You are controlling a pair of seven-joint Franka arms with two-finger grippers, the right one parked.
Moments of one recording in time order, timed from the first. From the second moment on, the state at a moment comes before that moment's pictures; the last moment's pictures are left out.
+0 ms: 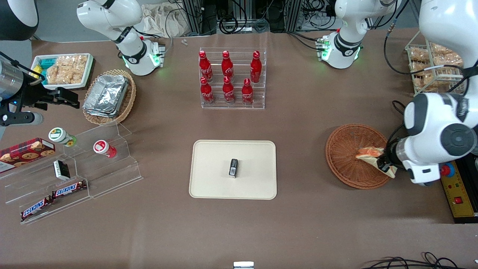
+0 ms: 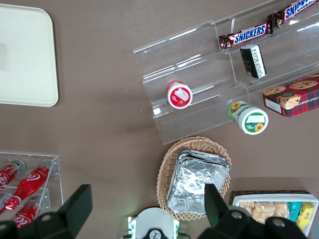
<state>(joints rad) 0.12 0.37 -0.19 -1.62 0.15 1.84 -1.04</state>
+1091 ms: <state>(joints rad) -0.14 0.56 -0.43 -1.33 0.12 1.78 -0.71</state>
